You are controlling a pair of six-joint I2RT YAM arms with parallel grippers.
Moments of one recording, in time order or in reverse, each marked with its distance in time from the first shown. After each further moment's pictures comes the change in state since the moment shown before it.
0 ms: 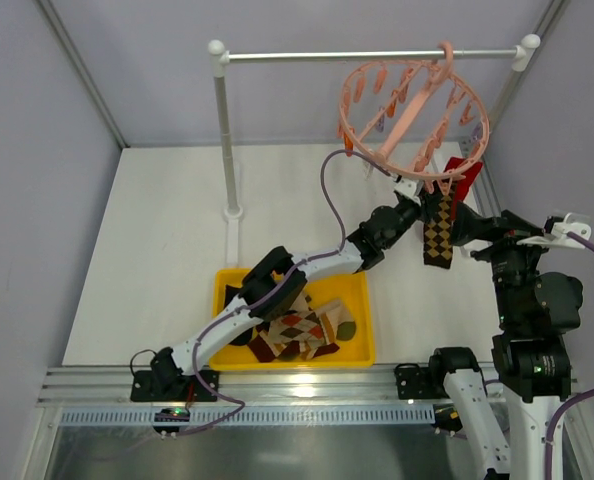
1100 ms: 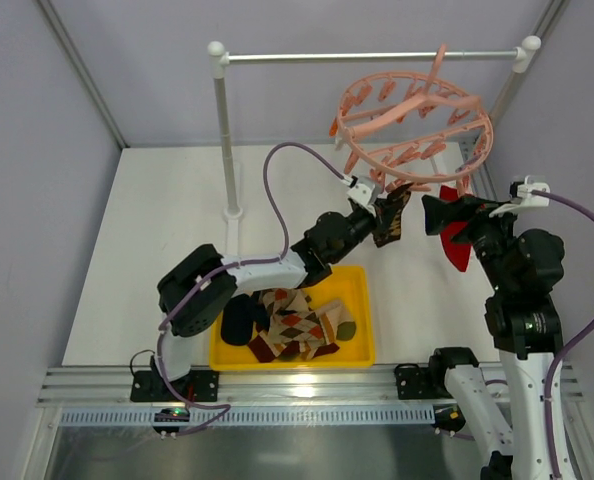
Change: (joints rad) left arm 0.005 -0.738 -0.924 0.077 0.055 0.034; right arm 0.000 0.178 0.019 0.022 -0.238 0.011
